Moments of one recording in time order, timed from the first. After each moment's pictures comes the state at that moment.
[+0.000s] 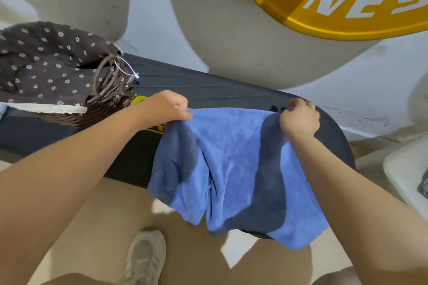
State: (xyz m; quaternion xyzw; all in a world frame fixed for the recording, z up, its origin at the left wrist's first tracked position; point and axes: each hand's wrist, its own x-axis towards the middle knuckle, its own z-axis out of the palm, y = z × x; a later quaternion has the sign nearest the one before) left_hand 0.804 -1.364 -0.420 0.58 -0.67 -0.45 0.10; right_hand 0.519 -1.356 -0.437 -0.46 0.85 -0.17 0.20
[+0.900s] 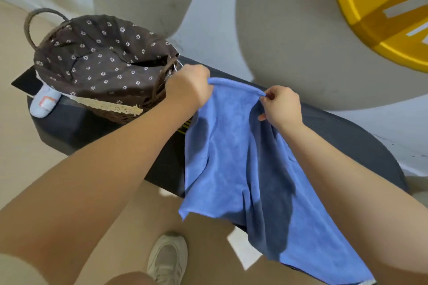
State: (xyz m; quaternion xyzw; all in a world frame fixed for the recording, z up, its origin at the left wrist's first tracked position) left_hand 0.849 -1.409 -0.406 0.72 -0.67 -0.14 0.09; right_hand 0.656 -1.415 -0.432 -0.62 0.70 -0.21 0.29
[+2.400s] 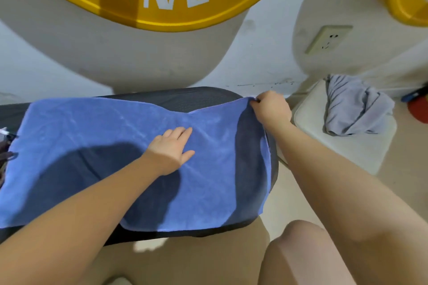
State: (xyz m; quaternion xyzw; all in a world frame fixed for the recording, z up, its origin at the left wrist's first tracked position) left_hand 0.614 -1.341 -0.479 0.42 -0.88 -0.17 -0.13; right_hand 0.368 -1.322 -0.438 -0.41 0.89 -0.11 0.18
